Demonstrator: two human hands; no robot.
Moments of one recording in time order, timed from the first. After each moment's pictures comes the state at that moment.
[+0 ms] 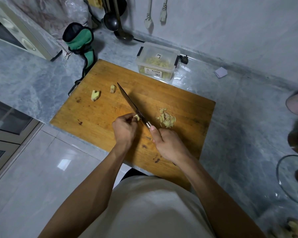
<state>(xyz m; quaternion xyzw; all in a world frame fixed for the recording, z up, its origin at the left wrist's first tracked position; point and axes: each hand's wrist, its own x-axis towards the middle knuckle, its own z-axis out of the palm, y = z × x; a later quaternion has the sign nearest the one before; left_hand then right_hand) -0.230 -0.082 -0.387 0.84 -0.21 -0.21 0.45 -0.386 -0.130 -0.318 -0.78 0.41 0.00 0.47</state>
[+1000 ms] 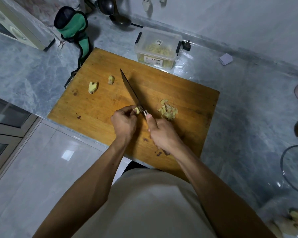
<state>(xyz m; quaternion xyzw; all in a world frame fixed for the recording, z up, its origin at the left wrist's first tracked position) -0.228 -0.084 -0.391 0.84 -0.19 -0.20 0.46 -0.360 -0.130 -0.332 -0.70 0.44 -0.01 0.56</state>
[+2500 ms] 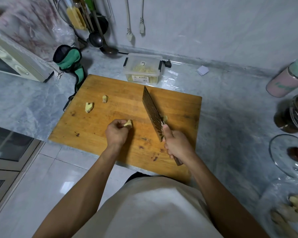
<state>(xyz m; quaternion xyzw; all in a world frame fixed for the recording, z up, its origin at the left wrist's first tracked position) -0.216 -0.074 -0.389 0.83 -0.16 -0.29 0.44 -0.422 -0.123 -0.339 -0.62 0.54 -0.09 0.56</state>
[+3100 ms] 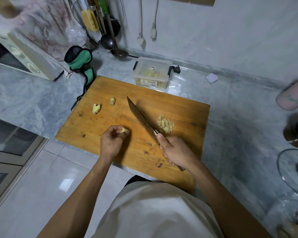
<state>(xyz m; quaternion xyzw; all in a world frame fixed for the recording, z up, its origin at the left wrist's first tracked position) -0.200 -0.036 -0.375 0.78 -0.17 -0.32 0.51 -0.411 -0.126 -0.334 -0.71 0.44 -0.04 0.55</state>
